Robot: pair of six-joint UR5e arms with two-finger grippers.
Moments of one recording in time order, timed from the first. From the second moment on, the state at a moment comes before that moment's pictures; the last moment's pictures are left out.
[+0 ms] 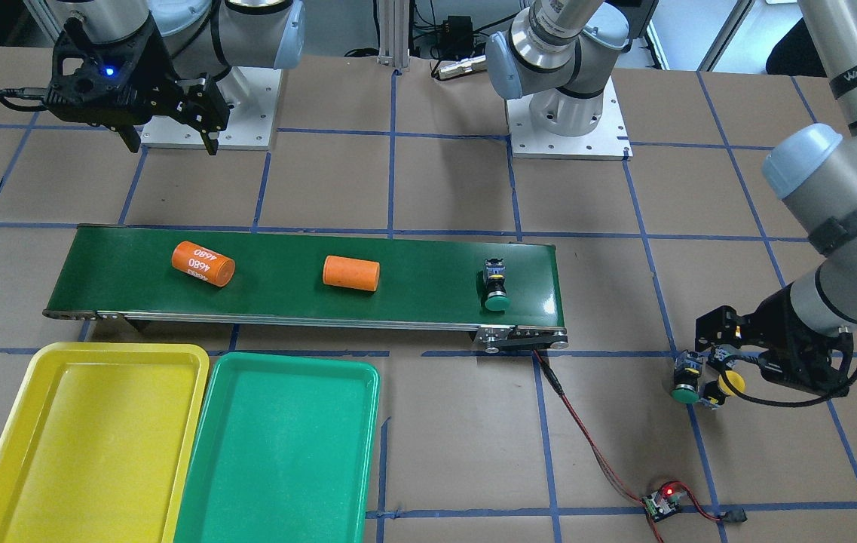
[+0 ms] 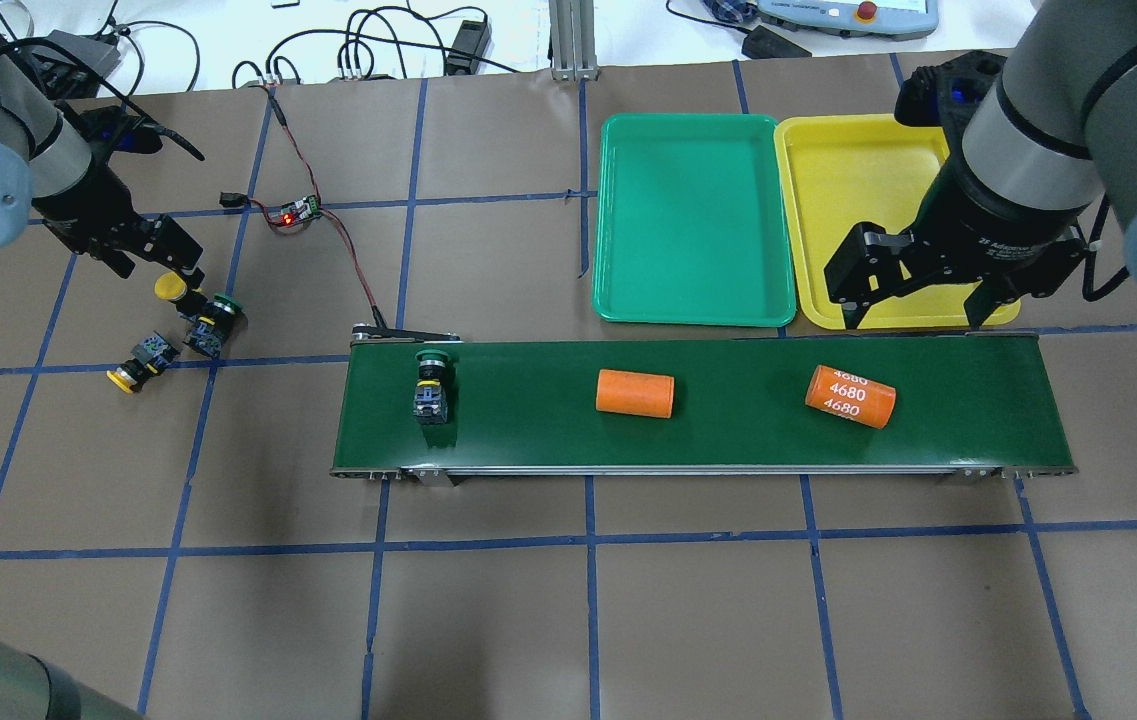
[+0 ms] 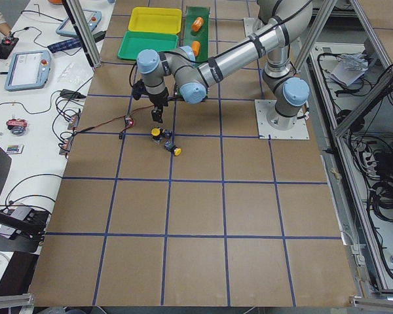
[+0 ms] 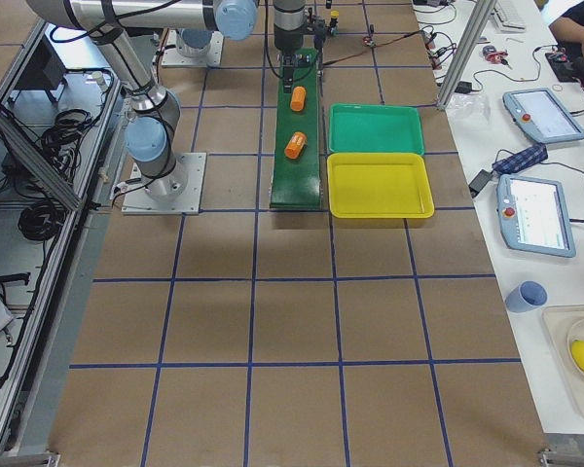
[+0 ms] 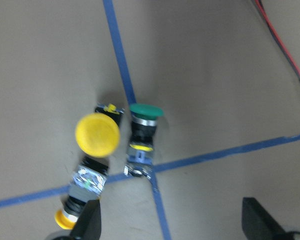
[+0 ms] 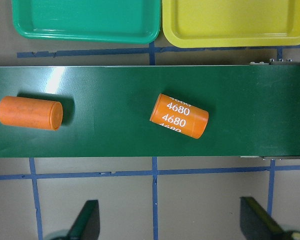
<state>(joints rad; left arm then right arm) -1.17 -1.98 -1.59 -1.21 1.57 0.67 1.54 -1.75 1.76 -1.57 -1.57 -0.01</state>
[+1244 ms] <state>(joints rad) -1.16 -2.11 -1.56 -1.17 1.58 0.66 1.54 -1.75 1.77 -1.56 -1.57 -0.01</state>
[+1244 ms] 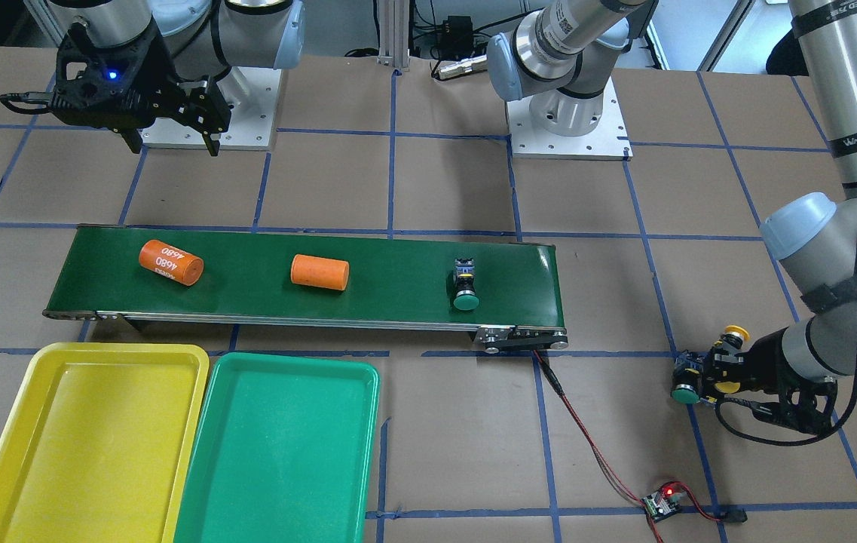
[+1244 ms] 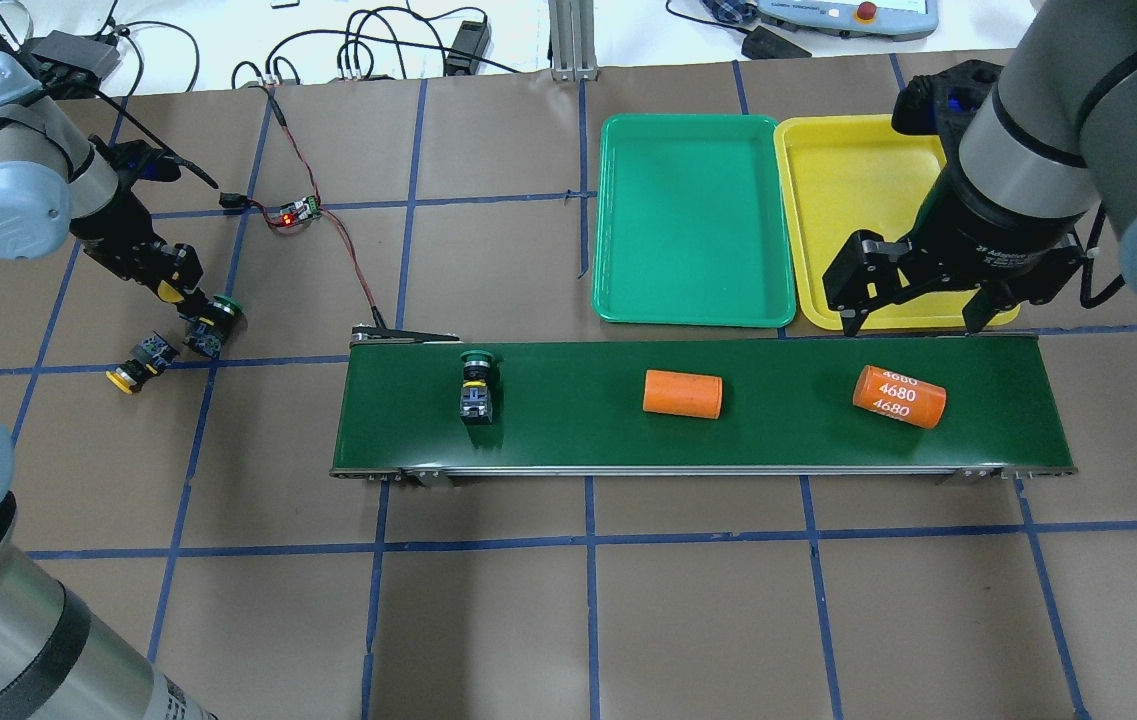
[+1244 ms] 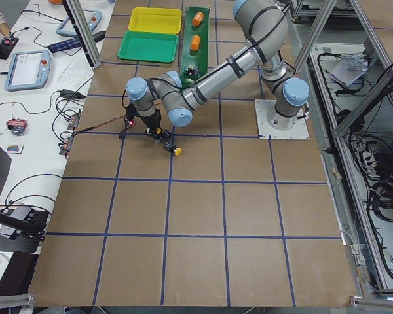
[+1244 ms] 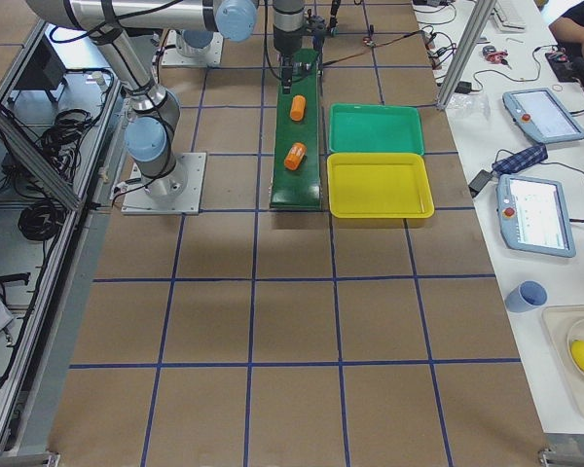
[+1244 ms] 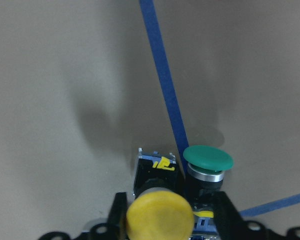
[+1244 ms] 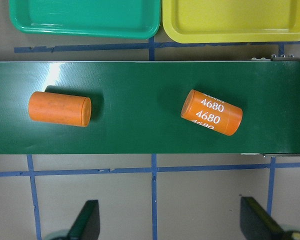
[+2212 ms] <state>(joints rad) -1.37 -1.81 -1.63 -1.50 1.57 0.18 1.54 -1.75 1.78 -1.57 -1.57 -0.01</state>
